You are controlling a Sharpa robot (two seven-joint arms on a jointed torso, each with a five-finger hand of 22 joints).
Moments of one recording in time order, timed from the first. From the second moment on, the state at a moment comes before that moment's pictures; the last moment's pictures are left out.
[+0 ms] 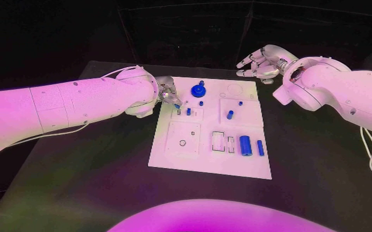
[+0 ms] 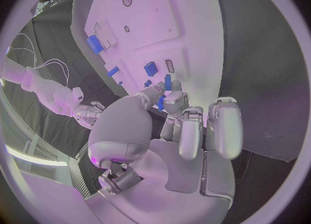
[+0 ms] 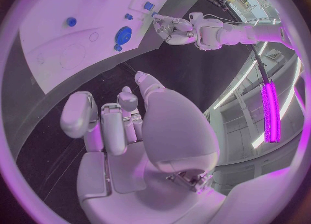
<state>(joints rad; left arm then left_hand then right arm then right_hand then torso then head) 1.30 -0.75 -0.16 1.45 -1.10 -0.06 -0.52 1.08 0.00 0.57 -0.06 0.04 0.92 0.06 0.50 0.71 1.29 -0.01 1.08 1.04 1.47 -0.07 1.57 1.31 0.05 1.47 0.04 1.41 1.31 1.33 -0.75 -0.07 1.39 -0.89 -0.27 -0.09 1.39 -0.05 0.13 0.12 0.36 0.84 0.17 0.20 0.07 1.16 0.08 1.15 1.05 1.47 0.00 1.43 1.31 0.09 1.34 0.11 1.32 1.08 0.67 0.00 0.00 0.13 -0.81</state>
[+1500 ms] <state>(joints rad) 1.28 -0.74 -0.16 1.46 -1.12 -0.02 -0.54 1.08 0.00 0.57 -0.07 0.04 0.92 0.06 0.52 0.72 1.30 -0.01 1.08 1.04 1.47 -0.07 1.57 1.31 0.05 1.47 0.04 1.41 1.31 1.33 -0.75 -0.07 1.39 -0.91 -0.27 -0.09 1.39 -0.05 0.13 0.12 0.36 0.84 0.17 0.20 0.07 1.16 0.08 1.15 1.05 1.47 0.00 1.43 1.31 0.09 1.34 0.11 1.32 1.08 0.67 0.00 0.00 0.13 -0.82</state>
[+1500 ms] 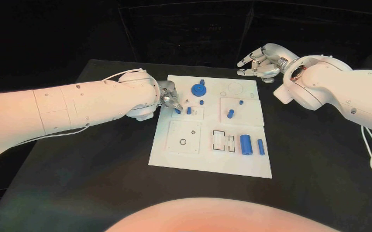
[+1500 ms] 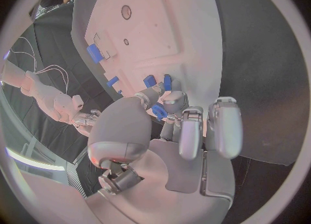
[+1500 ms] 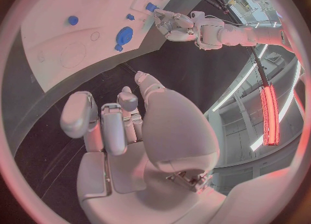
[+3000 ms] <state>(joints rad) 1.28 -0.73 -0.16 1.42 -1.11 -0.02 -0.54 0.91 -0.09 0.27 0.08 0.05 0.94 0.04 0.58 0.74 1.30 -0.02 1.09 1.05 1.47 -0.08 1.57 1.31 0.05 1.47 0.03 1.41 1.31 1.33 -0.75 -0.07 1.39 -0.92 -0.27 -0.09 1.39 -0.05 0.13 0.12 0.36 0.84 0.17 0.20 0.07 1.16 0.08 1.15 1.05 1.47 0.00 1.43 1.31 0.09 1.34 0.11 1.32 1.08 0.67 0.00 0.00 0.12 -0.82</state>
